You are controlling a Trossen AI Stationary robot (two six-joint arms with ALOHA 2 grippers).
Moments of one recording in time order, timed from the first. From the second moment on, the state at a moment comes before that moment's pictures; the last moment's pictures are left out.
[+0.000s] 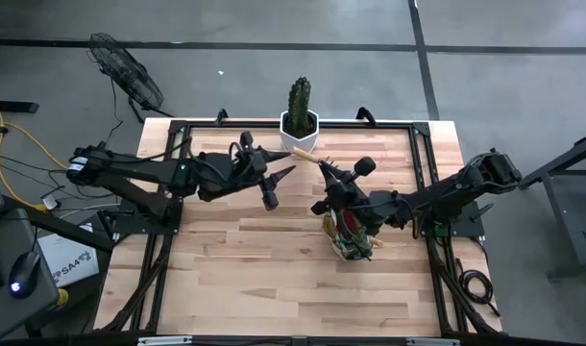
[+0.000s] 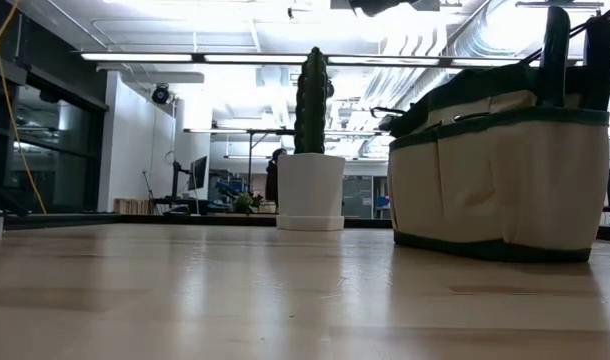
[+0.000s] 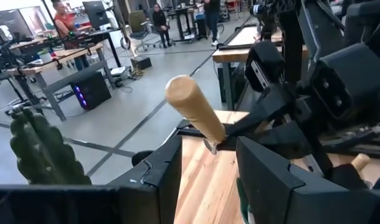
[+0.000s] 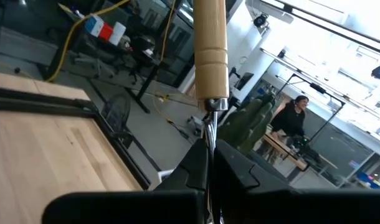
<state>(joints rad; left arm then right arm) -0.16 1.30 1.29 -0.08 -0.61 0.08 0.29 1.48 0.90 0.78 1.15 -0.71</state>
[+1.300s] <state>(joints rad) -0.16 1.30 1.29 0.15 -0.47 0.12 0.32 1.48 0.90 0.97 1.04 -0.79</state>
